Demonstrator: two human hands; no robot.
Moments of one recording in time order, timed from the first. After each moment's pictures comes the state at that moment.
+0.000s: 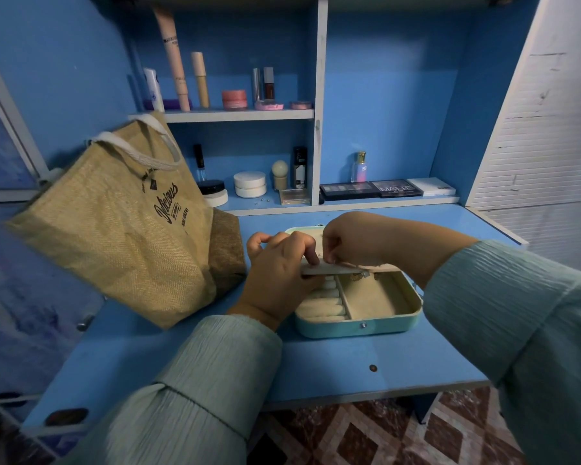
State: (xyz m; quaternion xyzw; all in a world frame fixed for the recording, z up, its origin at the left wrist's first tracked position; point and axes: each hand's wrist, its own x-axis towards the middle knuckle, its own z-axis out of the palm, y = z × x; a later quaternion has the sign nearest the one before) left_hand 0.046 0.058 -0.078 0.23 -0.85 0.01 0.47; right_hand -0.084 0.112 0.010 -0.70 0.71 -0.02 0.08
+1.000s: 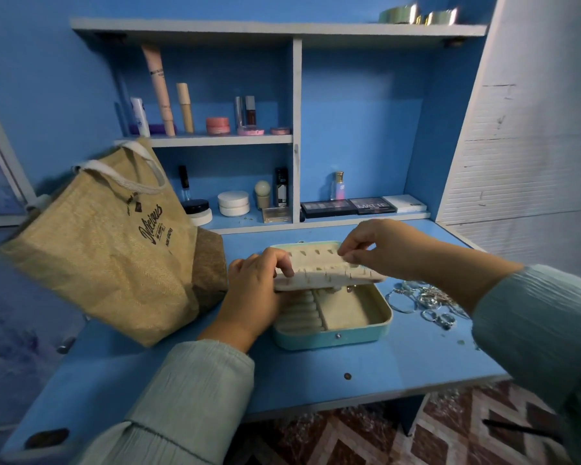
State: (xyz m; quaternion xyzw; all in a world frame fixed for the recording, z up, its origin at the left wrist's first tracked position) left_hand 0.054 0.071 -0.066 0.34 -0.86 -0.13 0.35; right_hand -0.133 0.162 0.018 -0.65 0.73 -0.19 0.11
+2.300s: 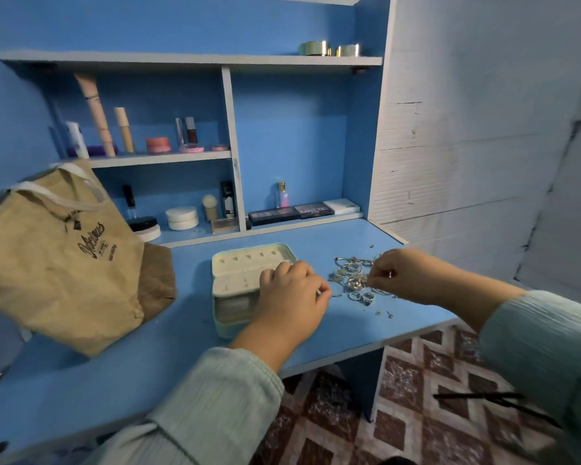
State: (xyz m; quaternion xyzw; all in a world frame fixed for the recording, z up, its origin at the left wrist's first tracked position) left_hand -0.026 0.173 -0.049 0.29 -0.93 -0.01 0.21; right_hand -0.205 0.269 -0.017 -0.57 0.81 -0.13 0.05
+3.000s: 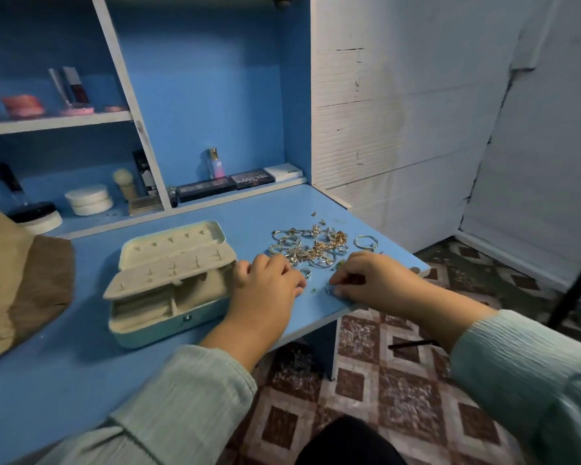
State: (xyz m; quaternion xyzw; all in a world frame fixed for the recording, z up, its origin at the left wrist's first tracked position) left_hand -0.094 0.179 -0.101 0.19 -0.94 0.11 0.24; right_hand -0.237 0.307 -0.072 -0.54 0.80 -0.23 0.10
